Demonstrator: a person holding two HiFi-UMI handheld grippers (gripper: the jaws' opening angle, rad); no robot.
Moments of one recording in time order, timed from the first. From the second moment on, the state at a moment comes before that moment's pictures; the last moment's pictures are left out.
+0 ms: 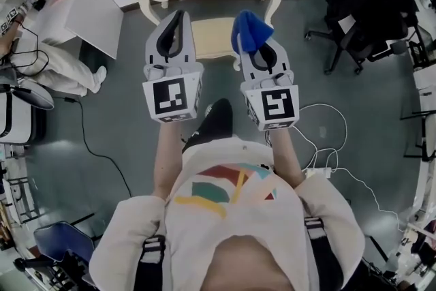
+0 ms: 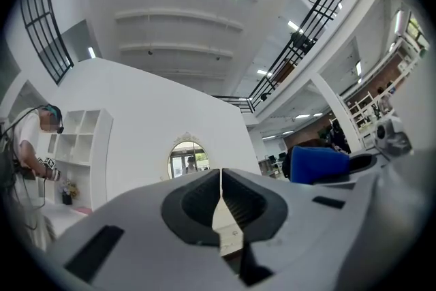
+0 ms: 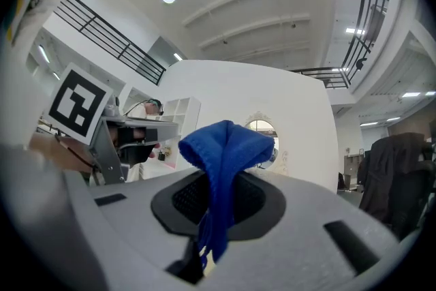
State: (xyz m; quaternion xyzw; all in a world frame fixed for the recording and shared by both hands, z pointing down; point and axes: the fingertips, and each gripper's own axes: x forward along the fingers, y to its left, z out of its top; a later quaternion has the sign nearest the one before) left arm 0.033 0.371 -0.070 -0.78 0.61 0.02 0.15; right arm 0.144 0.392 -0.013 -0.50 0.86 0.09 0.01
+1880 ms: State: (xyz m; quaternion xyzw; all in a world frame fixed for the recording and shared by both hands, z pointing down) left arm -0.102 0.014 0.013 -0.76 0.64 0.02 0.09; right arm 0.032 0.013 0.067 -0.51 0.85 0.01 -0.10
